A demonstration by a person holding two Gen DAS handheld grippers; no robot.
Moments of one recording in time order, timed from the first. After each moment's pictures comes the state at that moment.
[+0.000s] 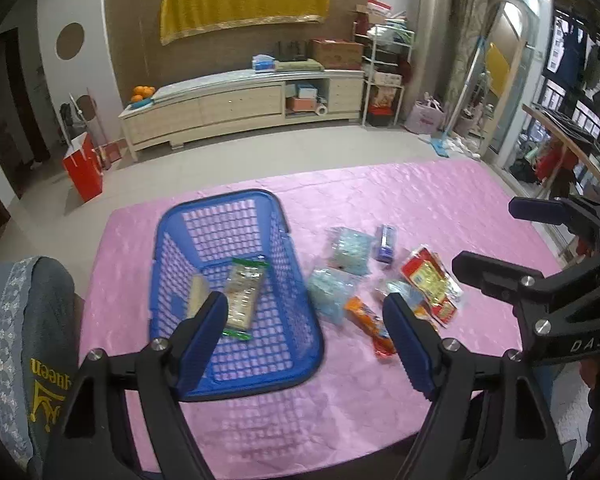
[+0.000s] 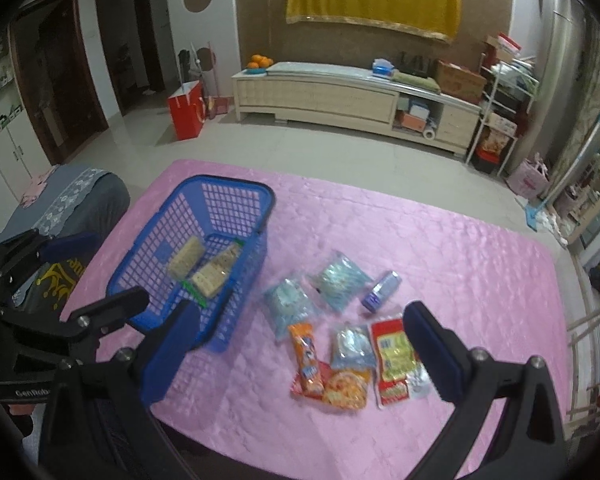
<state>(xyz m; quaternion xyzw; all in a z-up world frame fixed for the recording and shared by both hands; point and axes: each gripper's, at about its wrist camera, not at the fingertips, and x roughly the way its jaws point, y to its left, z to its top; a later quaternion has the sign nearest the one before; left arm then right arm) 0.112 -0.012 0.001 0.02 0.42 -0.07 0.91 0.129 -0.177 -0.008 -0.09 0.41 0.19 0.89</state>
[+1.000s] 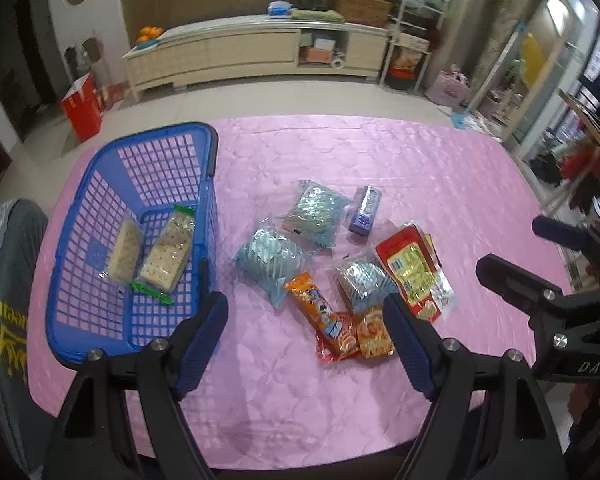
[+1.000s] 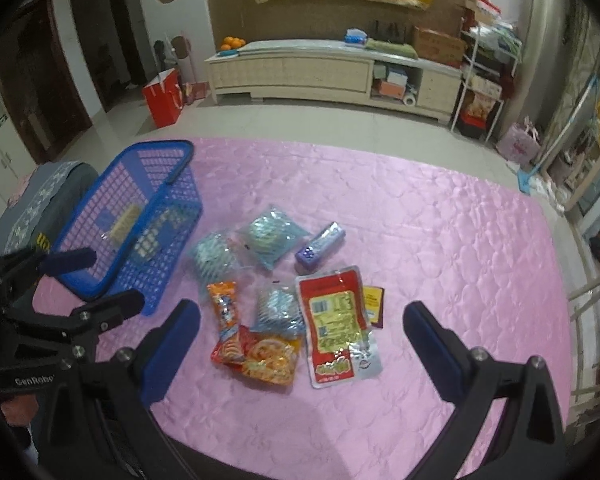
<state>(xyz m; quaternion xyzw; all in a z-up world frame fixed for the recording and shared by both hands) 0.167 -0.094 -0.071 -0.03 0.50 -0.02 0.87 0.167 -0.277 -0.071 -0.07 0.45 0.17 0.87</state>
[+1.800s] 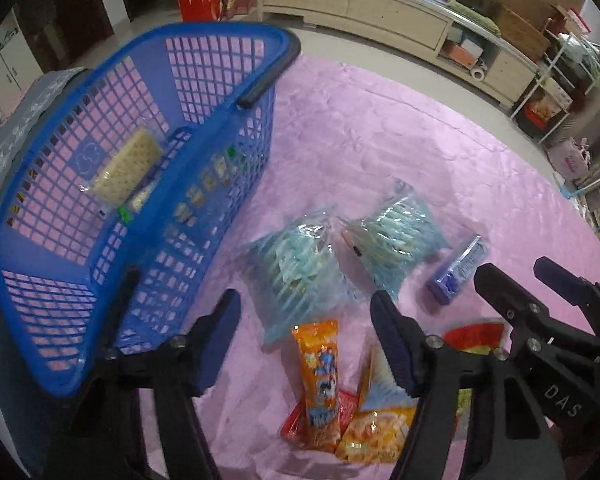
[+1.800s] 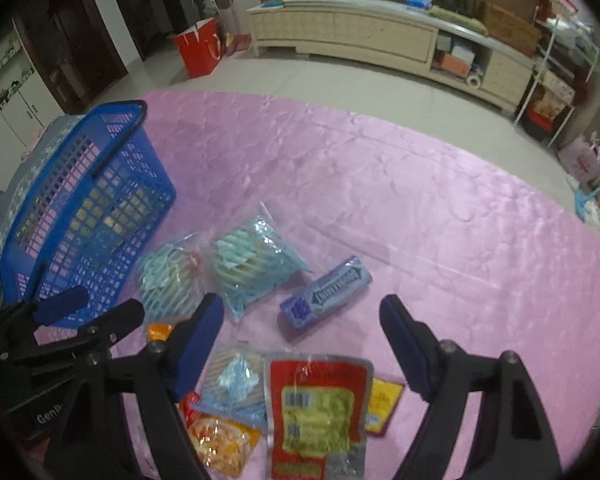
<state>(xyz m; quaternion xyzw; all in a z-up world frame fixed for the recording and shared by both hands) 0.257 -0.090 -0.163 -0.17 0.55 0.19 0.80 0.302 -0.242 -0.156 -0.12 0.51 0.27 0.81</state>
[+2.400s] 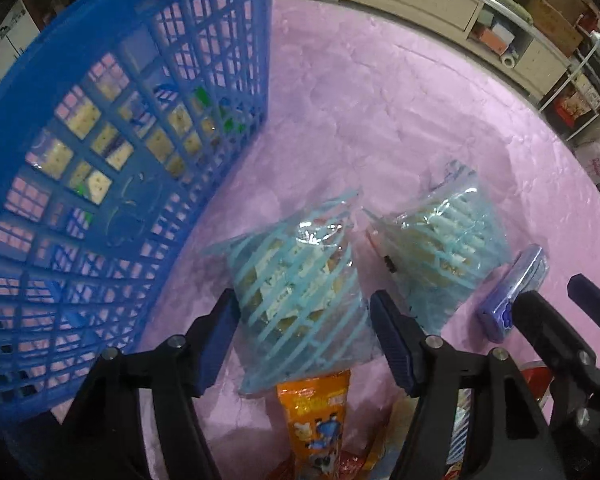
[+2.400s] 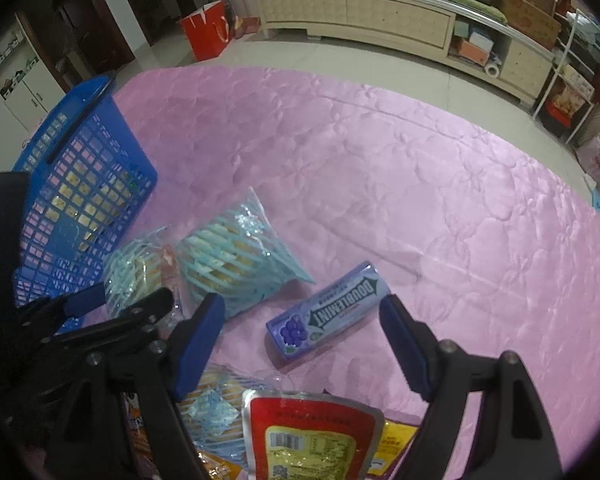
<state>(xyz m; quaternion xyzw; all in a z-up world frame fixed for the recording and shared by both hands) 0.304 -0.073 -0.233 -0.19 0.58 0.22 0.77 0.329 -0.235 -0.193 -0.13 0.53 0.29 0.79</state>
